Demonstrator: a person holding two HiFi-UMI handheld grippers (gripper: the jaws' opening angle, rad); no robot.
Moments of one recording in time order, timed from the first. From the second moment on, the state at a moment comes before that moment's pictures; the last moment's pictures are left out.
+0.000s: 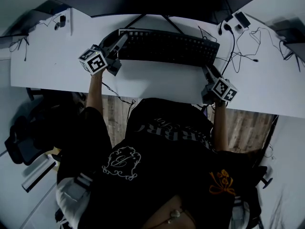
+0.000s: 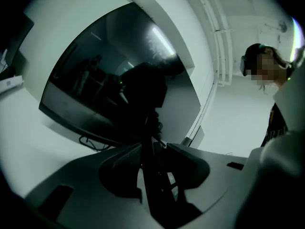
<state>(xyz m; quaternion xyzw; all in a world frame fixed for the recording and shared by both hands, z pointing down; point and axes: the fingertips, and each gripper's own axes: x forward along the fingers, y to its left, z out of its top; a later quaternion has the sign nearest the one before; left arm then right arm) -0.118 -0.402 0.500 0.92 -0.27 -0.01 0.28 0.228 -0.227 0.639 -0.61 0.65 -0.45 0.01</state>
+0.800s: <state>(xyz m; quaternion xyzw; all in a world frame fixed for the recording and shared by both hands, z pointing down) -0.076 -0.334 0.340 0.98 -0.19 0.03 -0.01 0.244 -0.245 0.581 -0.55 0.74 -0.37 0.11</state>
